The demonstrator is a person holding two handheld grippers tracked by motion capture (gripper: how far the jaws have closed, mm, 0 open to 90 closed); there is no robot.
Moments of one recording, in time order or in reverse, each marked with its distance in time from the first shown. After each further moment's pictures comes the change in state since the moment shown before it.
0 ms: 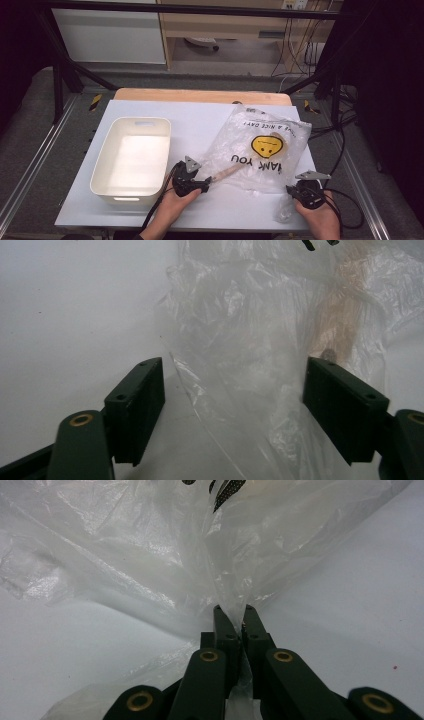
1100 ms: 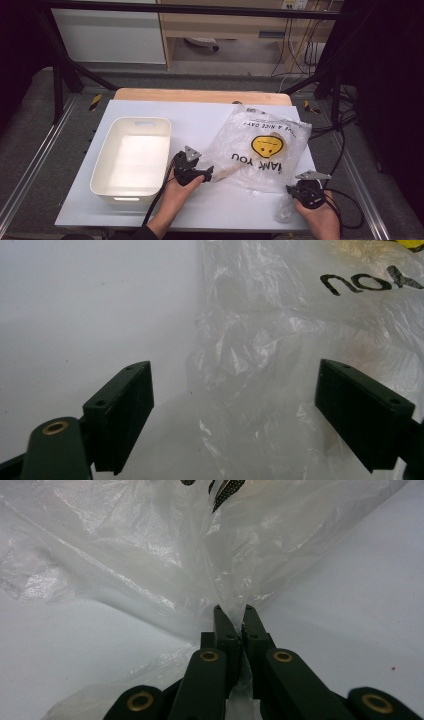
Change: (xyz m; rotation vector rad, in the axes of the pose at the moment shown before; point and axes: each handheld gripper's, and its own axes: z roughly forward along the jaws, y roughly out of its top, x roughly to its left) left arm 0.011 0.023 0.008 -0.043 0.020 -0.037; right arm 0.000 0.000 0.000 -0.004 -0.002 0.003
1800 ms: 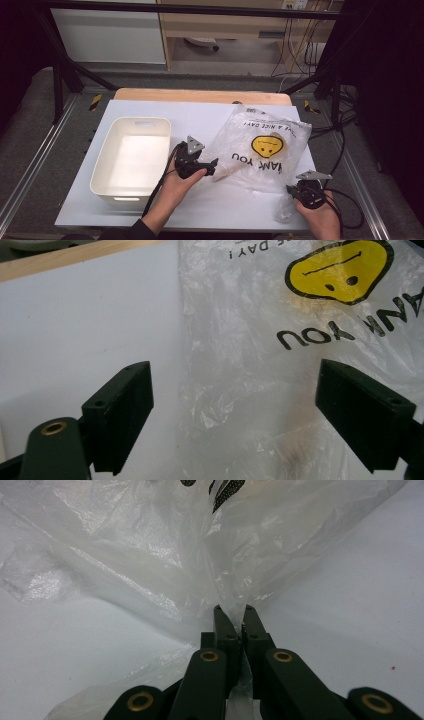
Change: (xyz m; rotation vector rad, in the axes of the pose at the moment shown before) left arm -0.010 0.038 -0.028 -0.072 -0.037 0.050; right arm 0.000 0.000 -0.001 -0.006 0.005 0.005
